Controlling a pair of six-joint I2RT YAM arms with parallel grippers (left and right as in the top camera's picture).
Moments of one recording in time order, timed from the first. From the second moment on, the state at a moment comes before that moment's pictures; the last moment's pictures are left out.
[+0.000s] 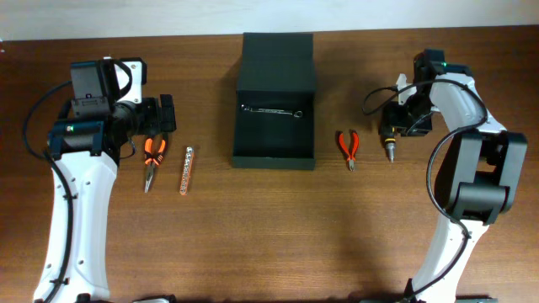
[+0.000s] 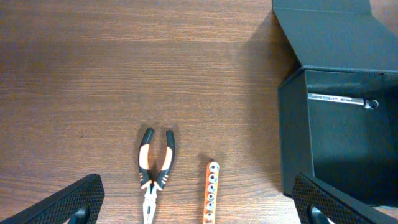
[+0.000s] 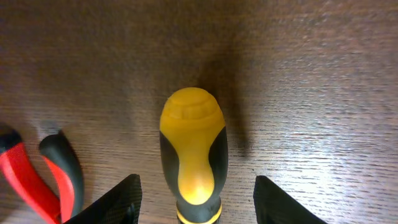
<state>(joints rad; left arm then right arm) 0.09 1.47 1.41 -0.83 0.09 0.05 -0.13 2.22 1.73 -1.05 -0.17 -0.06</state>
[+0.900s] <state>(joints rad) 0.09 1.47 1.41 -0.83 0.09 0.05 -0.09 2.22 1.66 -1.04 -0.06 -0.08</state>
